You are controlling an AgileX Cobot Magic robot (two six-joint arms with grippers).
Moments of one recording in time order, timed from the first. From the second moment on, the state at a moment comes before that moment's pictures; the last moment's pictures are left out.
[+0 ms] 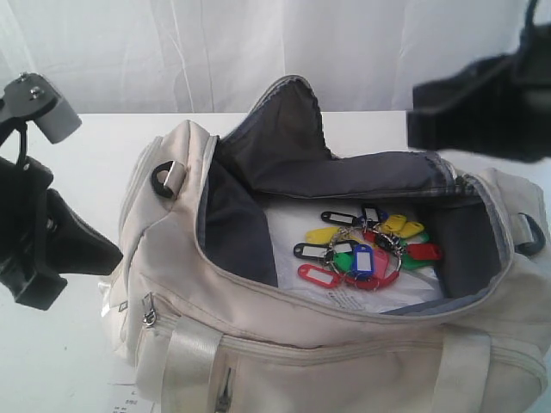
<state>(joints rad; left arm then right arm) -0.36 1.11 -0.85 -0.59 0.93 0.82 0.62 0.91 -0.81 0.15 0.37 -0.05</state>
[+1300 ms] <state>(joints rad) -1.06 1.93 -1.52 -0.28 1.07 0.49 0.62 0.37 -0.64 -0.11 0.65 0.00</state>
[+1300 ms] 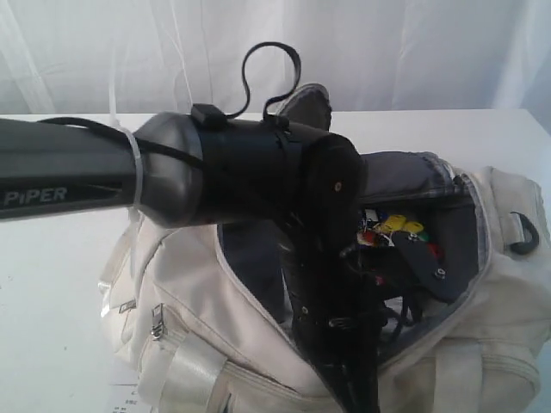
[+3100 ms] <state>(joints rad) -1.08 2.11 -1.76 0.21 0.88 0.24 0.62 0.37 -0.64 -0.10 0.66 0.00</state>
